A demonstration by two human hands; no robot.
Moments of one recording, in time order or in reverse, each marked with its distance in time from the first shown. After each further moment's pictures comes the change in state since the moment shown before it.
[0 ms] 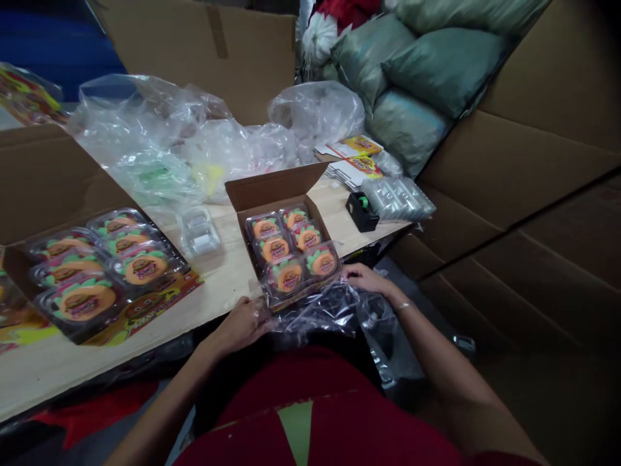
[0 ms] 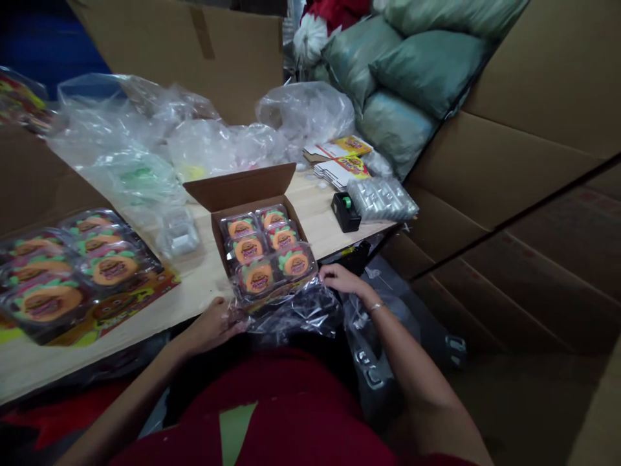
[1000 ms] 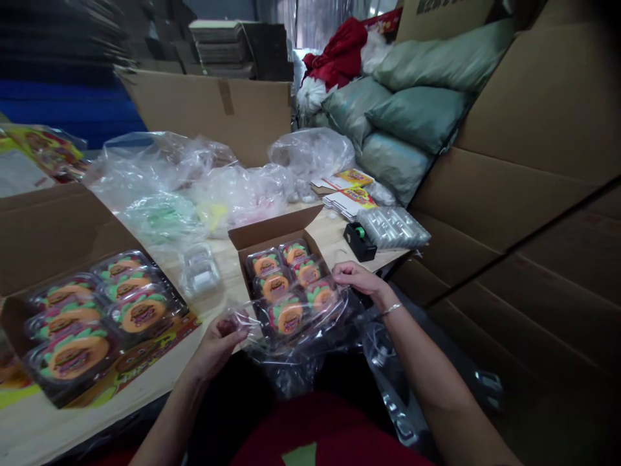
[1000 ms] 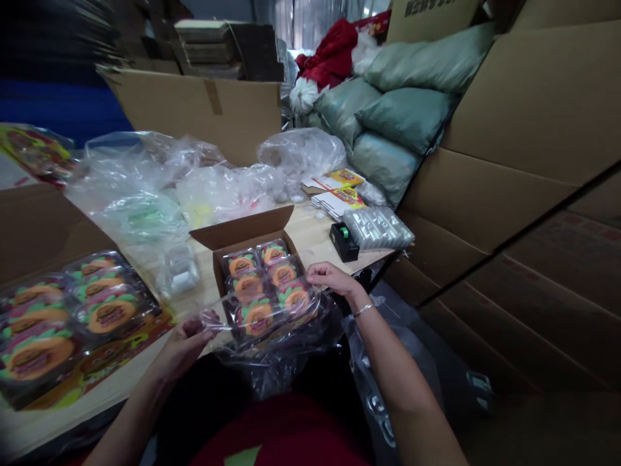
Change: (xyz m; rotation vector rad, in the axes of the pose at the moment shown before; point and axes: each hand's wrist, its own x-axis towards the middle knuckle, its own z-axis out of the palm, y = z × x) left_hand 0.016 -0.003 -0.040 -0.851 0.412 -0.174; right_hand 0.067 -0.050 -0.020 0.299 -0.002 -0.125
